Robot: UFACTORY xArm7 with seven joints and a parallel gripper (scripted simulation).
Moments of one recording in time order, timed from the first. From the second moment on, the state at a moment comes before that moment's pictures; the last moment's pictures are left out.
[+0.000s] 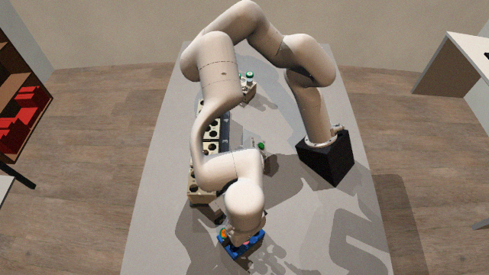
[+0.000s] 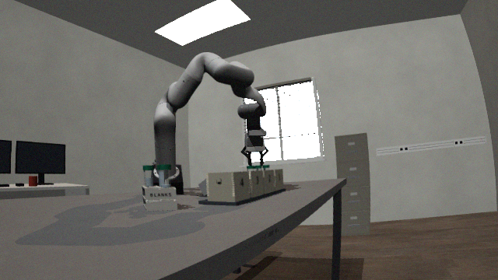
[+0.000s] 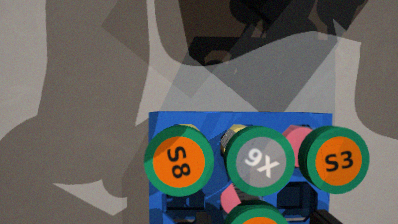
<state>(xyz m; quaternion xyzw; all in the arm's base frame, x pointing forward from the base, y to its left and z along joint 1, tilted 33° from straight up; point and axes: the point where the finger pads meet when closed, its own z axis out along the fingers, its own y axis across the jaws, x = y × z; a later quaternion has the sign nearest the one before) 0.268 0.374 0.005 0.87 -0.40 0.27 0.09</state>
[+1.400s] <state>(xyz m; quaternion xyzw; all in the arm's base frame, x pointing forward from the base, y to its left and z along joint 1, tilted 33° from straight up) 0.277 0.366 -0.013 0.87 -0.40 0.27 0.09</state>
